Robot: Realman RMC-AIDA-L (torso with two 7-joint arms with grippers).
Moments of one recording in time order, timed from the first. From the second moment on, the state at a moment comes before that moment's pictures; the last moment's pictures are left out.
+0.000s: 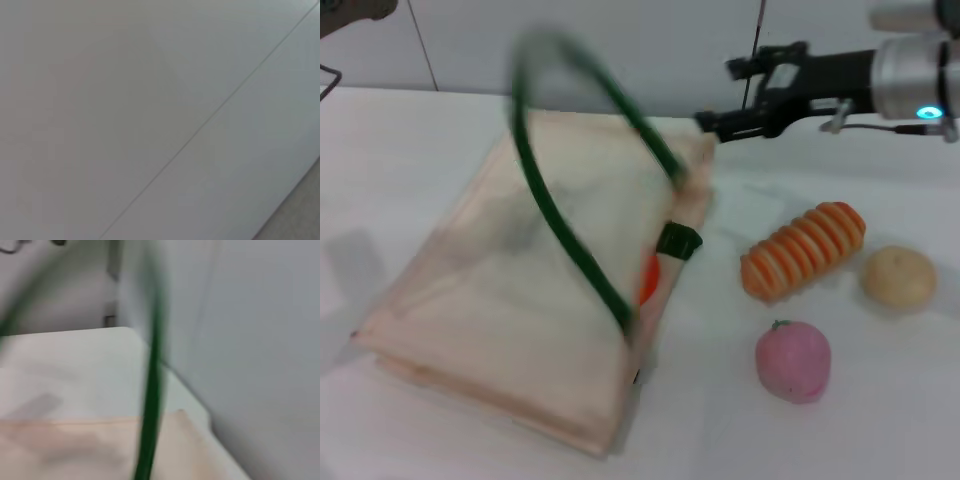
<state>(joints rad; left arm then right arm) -0.78 -1.87 2.86 -0.48 -0.88 1.82 -1.94 0.95 2.03 -0.86 -0.59 1.05 1.14 -1.65</state>
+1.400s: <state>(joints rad) -0.68 -2.03 2.85 -0.41 -1.14 1.55 -1.20 0.58 2.03 -0.62 -0.42 1.97 1.10 -2.28</state>
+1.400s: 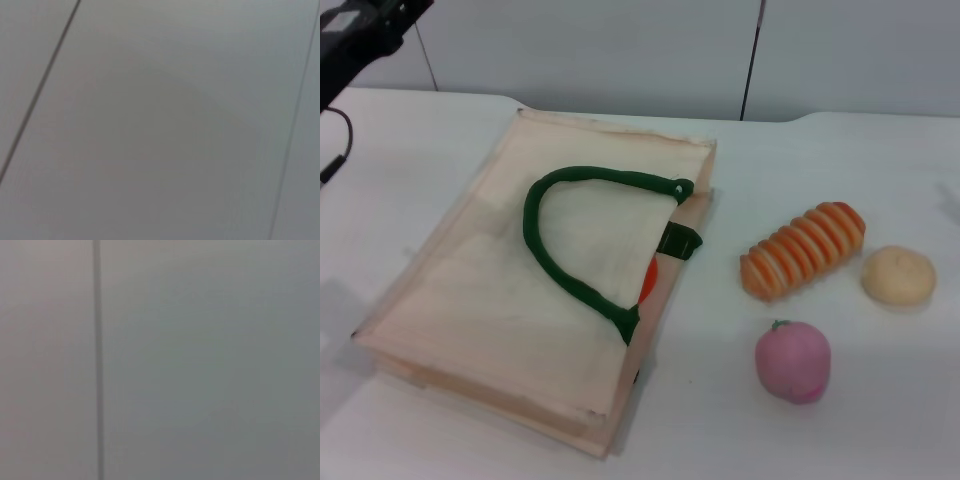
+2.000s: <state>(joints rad) -0.61 -2.03 2.85 -0.12 -1.38 1.32 -0.71 0.55 2.03 -0.62 -0.17 2.38 1.14 -2.65</state>
